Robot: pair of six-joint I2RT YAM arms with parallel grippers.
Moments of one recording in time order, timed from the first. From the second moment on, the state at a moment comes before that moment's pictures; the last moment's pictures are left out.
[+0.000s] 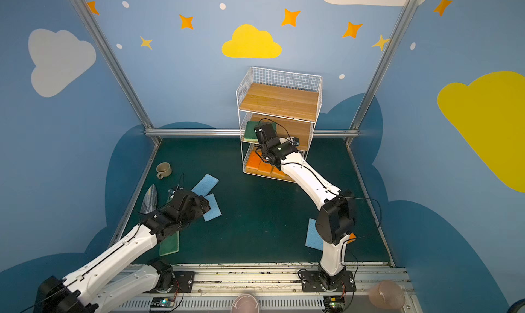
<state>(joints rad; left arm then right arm) -0.50 0.95 0.63 -0.60 -0.24 -1.02 0.66 1.85 1.80 -0.55 0.47 1.79</state>
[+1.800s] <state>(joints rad) -0.27 1.05 0.43 -0.34 0.07 -0.78 0.66 1.44 0.96 -0.11 -0.25 1.04</state>
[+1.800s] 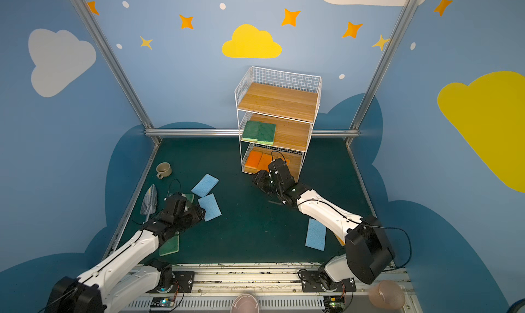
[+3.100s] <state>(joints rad) -0.44 1.44 0.84 -0.28 0.36 -0.54 0.47 1.43 0.93 -0.29 -0.67 0.71</state>
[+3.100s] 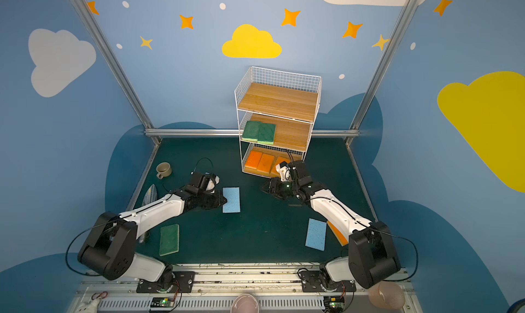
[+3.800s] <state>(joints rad) -0.52 1.41 0.97 -0.26 0.56 -0.56 0.49 1.53 1.00 -0.16 -0.82 0.76</state>
